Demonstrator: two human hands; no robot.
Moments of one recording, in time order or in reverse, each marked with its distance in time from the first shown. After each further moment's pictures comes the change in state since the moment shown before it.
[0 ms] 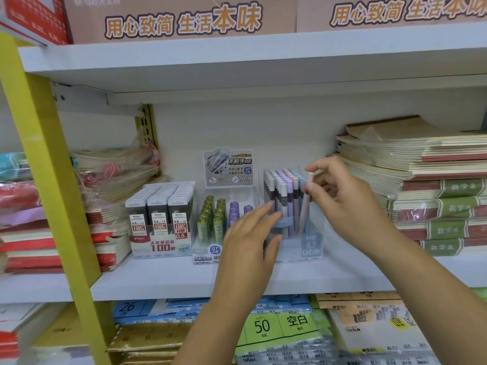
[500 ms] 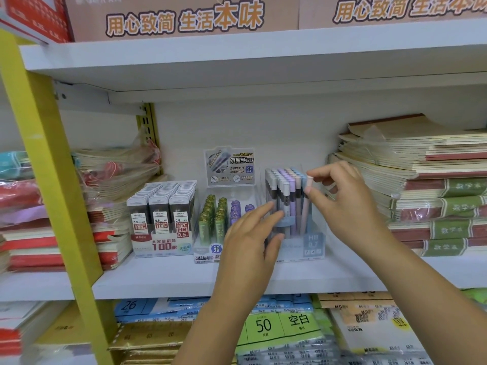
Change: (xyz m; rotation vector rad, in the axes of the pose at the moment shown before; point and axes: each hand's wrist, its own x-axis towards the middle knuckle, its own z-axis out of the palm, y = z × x) left_hand 0.000 -0.002 0.001 0.000 0.006 0.015; right_hand 0.003 0.012 0.013 -0.173 0.119 0.063
